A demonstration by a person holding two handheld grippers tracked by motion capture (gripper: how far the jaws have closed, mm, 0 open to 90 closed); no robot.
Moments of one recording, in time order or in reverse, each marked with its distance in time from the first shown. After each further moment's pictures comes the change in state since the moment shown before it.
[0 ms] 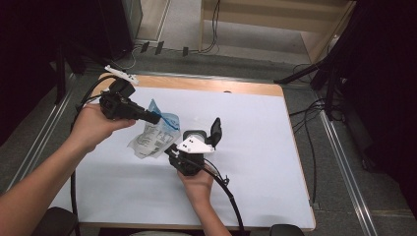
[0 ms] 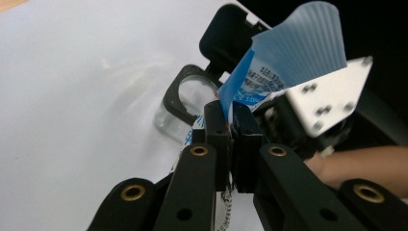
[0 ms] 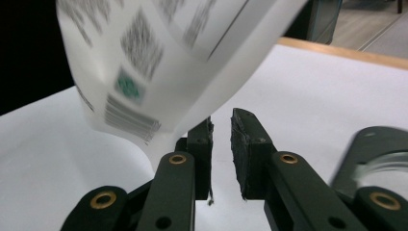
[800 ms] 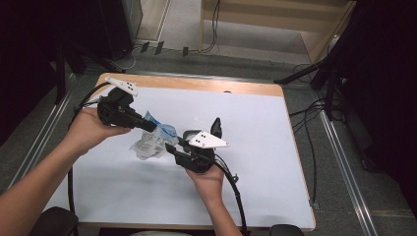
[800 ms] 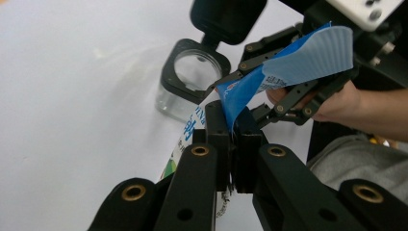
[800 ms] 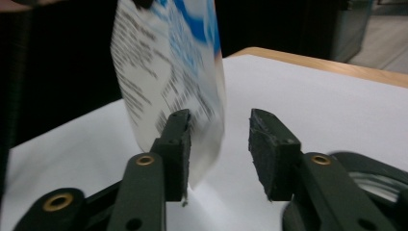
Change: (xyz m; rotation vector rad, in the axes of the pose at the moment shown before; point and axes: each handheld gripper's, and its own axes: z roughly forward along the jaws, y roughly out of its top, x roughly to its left) left arm 0.000 -0.013 0.005 0.060 -0.025 0.149; right arm -0.014 0.021 -0.025 -0.040 0.146 0.026
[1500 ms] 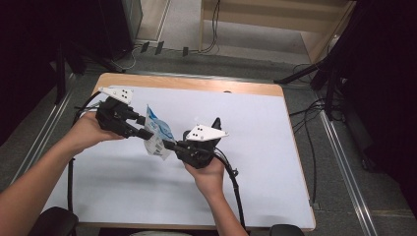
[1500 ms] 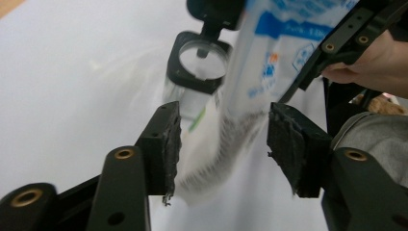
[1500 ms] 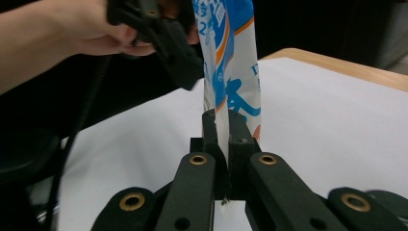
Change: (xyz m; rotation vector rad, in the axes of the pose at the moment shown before) left arm 0.033 -0.030 0.013 -0.094 -0.092 0.179; right arm 0.005 0.027 -0.005 0.058 0.117 -0.038
